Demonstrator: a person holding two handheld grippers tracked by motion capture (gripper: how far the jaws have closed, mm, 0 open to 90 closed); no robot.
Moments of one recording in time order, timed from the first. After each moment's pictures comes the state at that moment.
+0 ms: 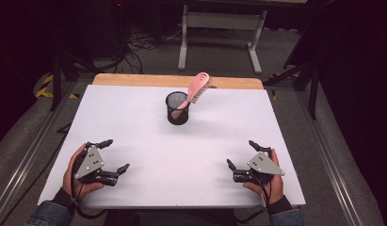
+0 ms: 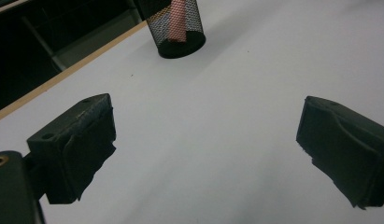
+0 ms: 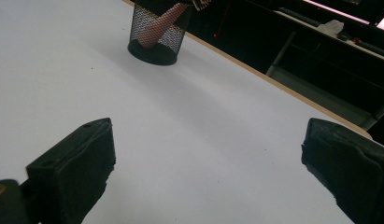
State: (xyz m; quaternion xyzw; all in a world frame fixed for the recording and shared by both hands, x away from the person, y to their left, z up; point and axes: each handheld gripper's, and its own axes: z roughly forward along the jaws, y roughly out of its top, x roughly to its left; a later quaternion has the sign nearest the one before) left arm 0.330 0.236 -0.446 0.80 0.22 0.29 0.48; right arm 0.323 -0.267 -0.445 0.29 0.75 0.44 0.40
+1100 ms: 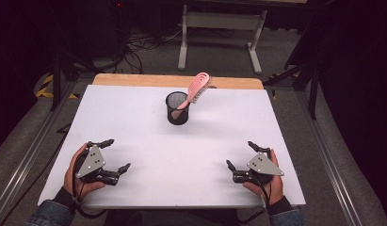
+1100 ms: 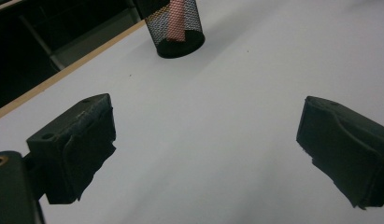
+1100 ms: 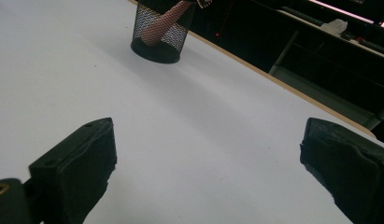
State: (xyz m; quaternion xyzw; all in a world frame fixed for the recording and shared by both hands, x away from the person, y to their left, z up) left arm 0.333 0.233 -0.446 0.80 0.22 0.29 0.47; right arm 0.322 -0.267 -0.447 0.29 0.75 0.44 0.39
